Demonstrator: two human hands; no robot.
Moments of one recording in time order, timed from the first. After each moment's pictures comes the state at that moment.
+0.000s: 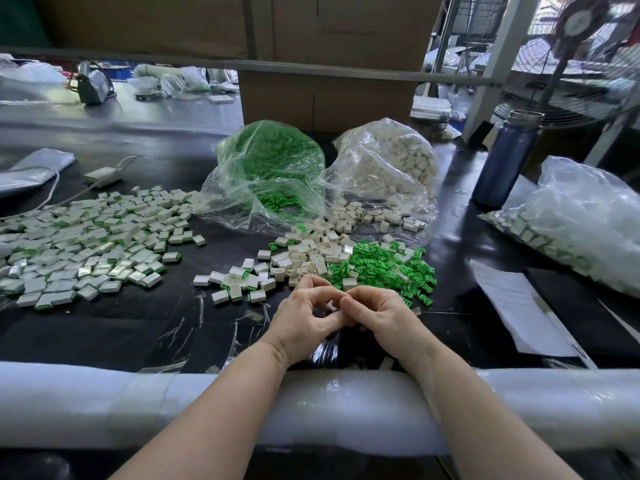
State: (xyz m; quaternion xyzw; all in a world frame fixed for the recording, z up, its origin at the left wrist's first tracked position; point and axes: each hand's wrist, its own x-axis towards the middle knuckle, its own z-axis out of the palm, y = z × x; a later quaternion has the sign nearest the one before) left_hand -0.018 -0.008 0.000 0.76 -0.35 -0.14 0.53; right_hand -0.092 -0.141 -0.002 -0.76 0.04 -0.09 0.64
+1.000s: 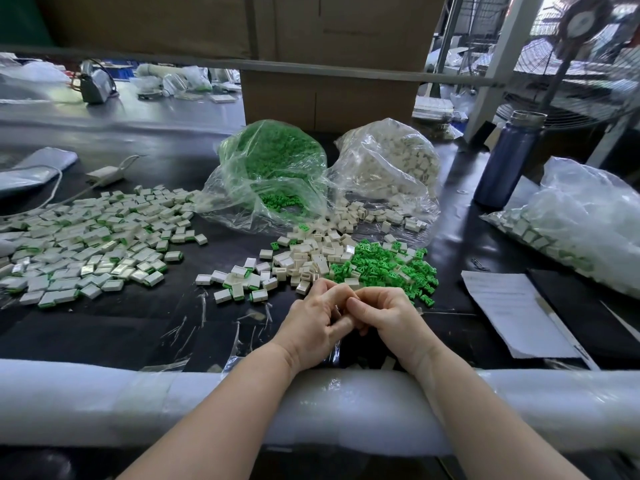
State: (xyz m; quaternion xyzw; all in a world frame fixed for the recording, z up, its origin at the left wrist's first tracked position) left_hand -0.019 -0.012 -0.007 0.80 -0.42 -0.12 0.41; right_hand -0.093 -0.139 -0.002 -0.74 0.06 -0.11 0.66
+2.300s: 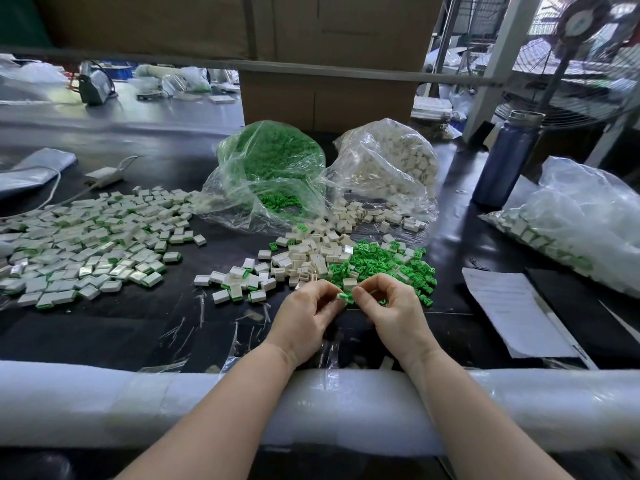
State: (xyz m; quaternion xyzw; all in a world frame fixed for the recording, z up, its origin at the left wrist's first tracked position) left_hand -0.017 -0.014 -0.006 0.80 -0.34 -0.07 0.49; right_hand -0.092 -0.140 -0.002 -0.80 0.15 -0.25 0.52
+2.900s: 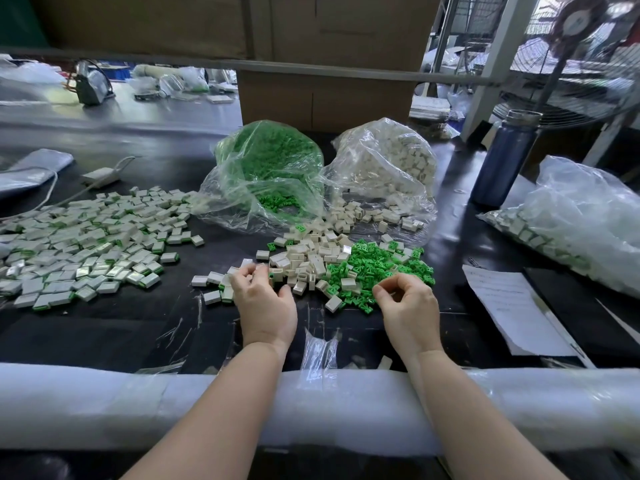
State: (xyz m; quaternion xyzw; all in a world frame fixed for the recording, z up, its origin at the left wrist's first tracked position) left_hand -0.003 -0.005 -0.007 0.86 -0.08 0.10 0.50; right_hand -0.094 -0.148 -0.004 -0.82 0.29 -0.31 0.39
